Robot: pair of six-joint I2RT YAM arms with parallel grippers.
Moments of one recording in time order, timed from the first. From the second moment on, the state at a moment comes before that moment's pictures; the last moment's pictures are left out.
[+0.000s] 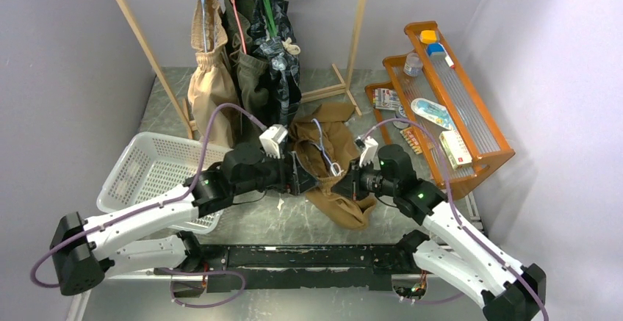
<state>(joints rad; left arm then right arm) -0.97 1.00 0.74 -0.05 0.10 -0.78 0.61 0.79 0.59 -0.34 -0.43 0.43</state>
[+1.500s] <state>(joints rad) -1.03 1.04 0.89 -0.14 -0.07 -0.57 0.61 0.93 0.92 -0.74 -0.79 0.16</state>
